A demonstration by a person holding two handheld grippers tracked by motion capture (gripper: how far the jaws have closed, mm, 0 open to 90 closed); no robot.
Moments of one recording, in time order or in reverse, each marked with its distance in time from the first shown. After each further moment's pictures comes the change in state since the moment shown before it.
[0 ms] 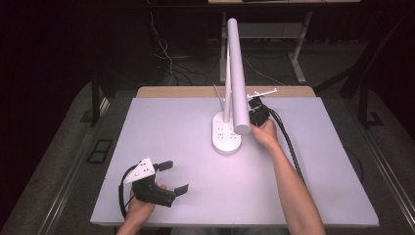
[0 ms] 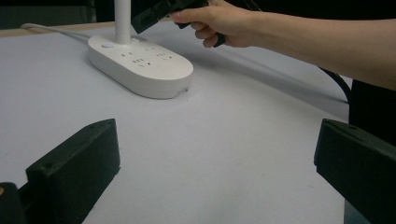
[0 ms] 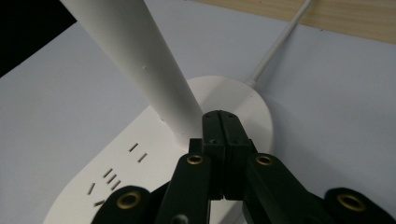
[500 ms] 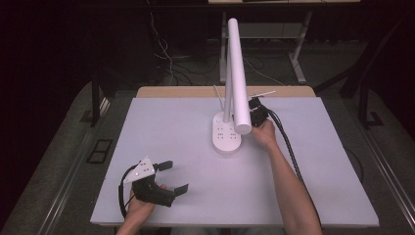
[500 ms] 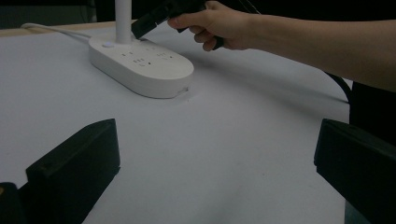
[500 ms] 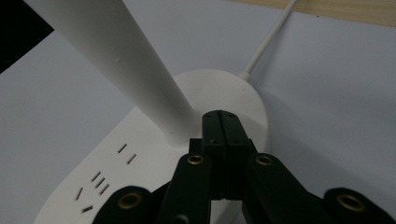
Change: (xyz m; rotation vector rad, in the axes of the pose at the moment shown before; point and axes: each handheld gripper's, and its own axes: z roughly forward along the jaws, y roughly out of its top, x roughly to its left) left arm 0.000 0.000 0.000 0.002 0.001 0.000; right arm -0.005 -0.002 0.007 0.019 -0.010 0.034
